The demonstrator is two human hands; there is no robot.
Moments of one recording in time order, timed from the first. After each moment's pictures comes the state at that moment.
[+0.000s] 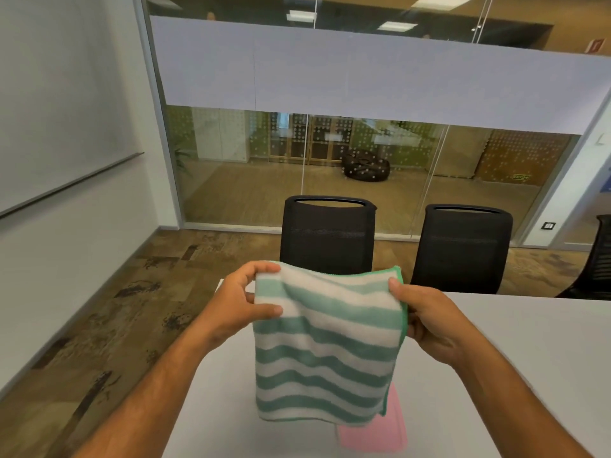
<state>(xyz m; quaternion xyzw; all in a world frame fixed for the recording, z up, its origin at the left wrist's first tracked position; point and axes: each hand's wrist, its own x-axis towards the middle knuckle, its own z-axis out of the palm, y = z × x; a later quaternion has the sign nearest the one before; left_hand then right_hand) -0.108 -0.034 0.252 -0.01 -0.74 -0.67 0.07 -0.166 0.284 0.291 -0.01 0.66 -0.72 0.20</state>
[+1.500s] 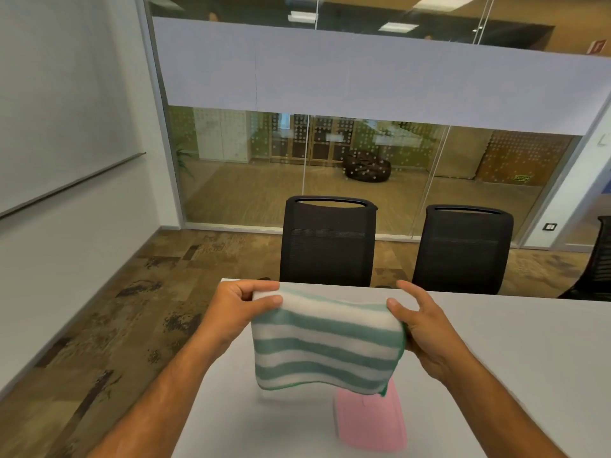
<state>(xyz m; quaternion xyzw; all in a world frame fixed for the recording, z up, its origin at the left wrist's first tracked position) -0.104 -0.029 0.237 0.07 -0.70 -0.70 0.11 -0.164 0.281 0.256 0.04 0.71 -0.70 0.11</state>
